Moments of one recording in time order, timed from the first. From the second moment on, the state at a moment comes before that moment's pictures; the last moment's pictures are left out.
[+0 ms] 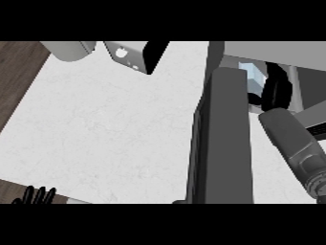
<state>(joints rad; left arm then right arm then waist) 0.66 0.30 -0.29 -1.91 0.35 -0.07 -0.69 -0.95 -0.26 -0.10 -0.02 0.30 -1.02 -0.55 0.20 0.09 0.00</state>
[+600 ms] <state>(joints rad) 0.63 0.29 -0.28 -1.88 0.34 -0.07 -0.69 -1.02 -0.15 -0.05 -0.02 0.35 -0.83 -0.60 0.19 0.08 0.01</state>
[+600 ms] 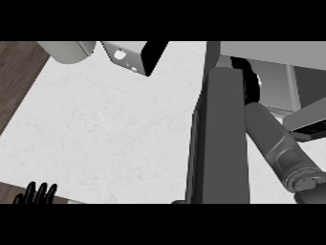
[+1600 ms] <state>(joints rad) 0.68 0.30 -0.27 -1.91 0.34 -0.07 -0.70 -0.88 -0.09 -0.25 -0.13 0.13 -0.37 -0.87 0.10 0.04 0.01</state>
